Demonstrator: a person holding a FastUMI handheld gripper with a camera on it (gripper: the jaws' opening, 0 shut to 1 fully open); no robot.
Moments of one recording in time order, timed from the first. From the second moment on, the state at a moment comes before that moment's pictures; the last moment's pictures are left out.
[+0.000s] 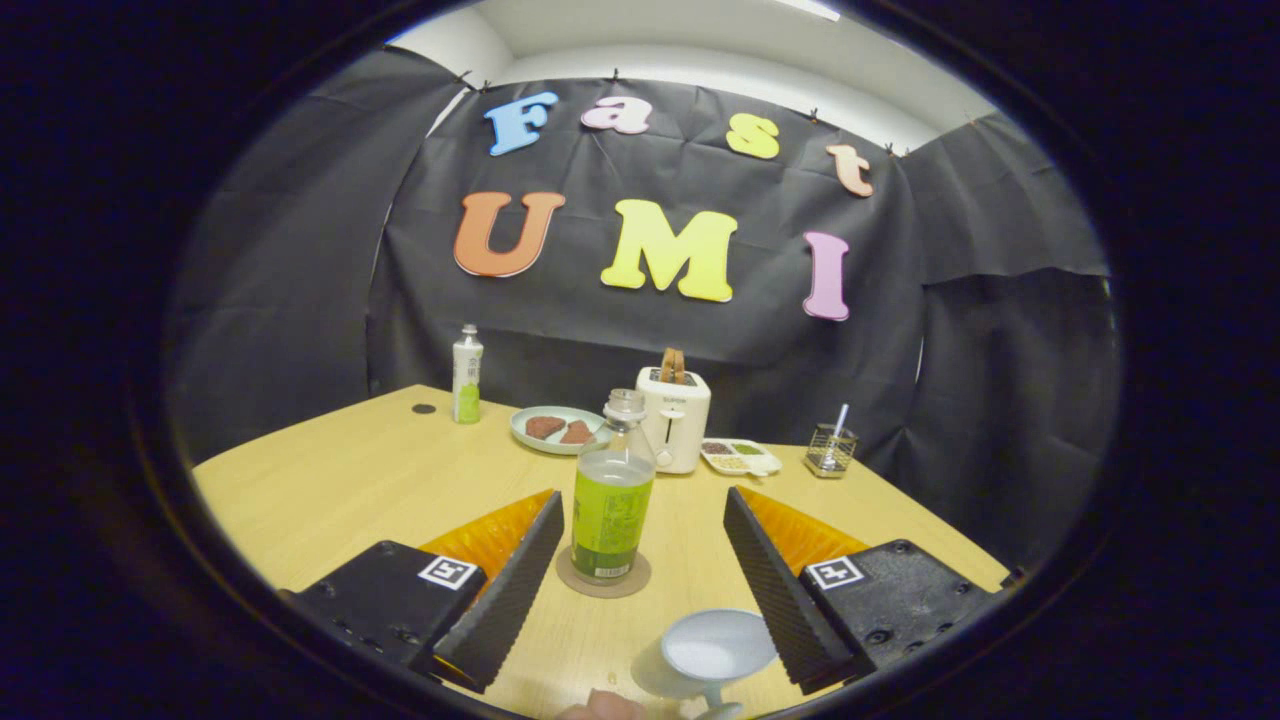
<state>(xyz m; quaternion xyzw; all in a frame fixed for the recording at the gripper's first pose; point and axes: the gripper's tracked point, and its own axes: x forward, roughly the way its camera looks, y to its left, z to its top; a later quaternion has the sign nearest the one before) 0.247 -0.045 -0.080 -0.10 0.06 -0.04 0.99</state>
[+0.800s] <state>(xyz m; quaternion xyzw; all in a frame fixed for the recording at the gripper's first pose) 0.093 -0.038 -0.019 -0.08 0.02 -0.06 0.99</state>
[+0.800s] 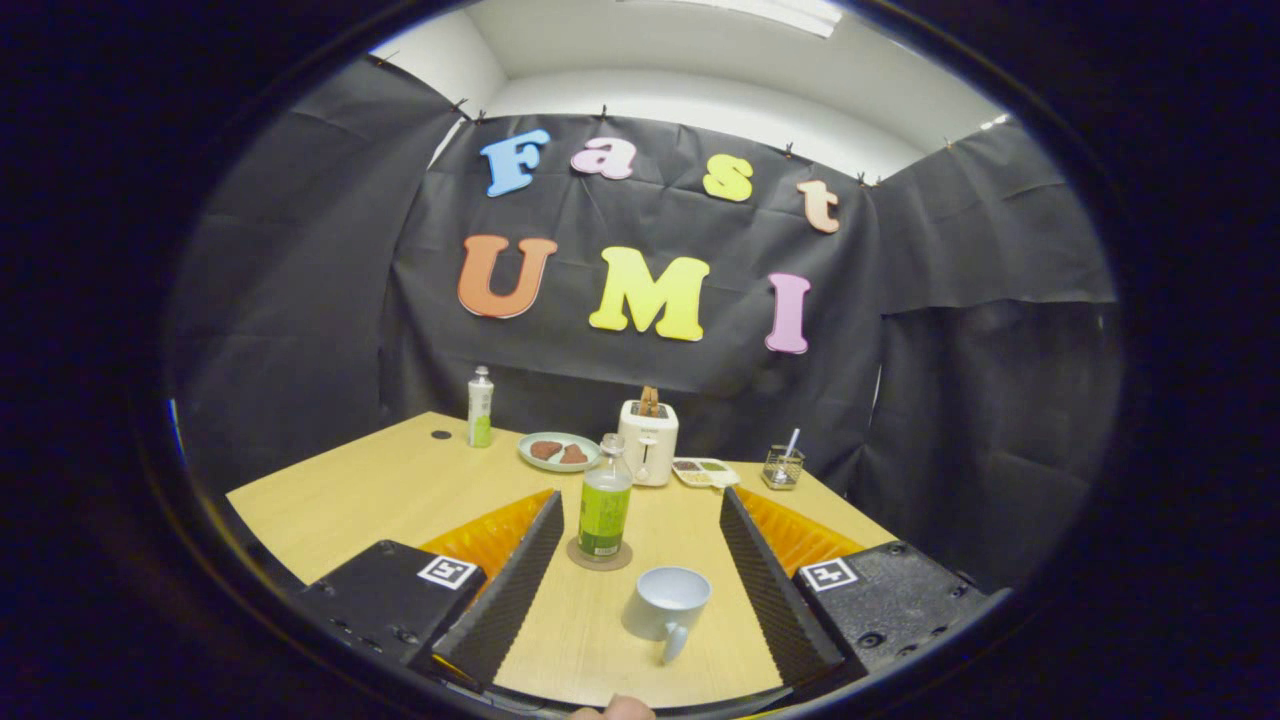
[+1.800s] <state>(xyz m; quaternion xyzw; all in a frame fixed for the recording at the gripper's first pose) -0.092 -0.071 -0.023 0.00 0.00 -0.07 1.00</state>
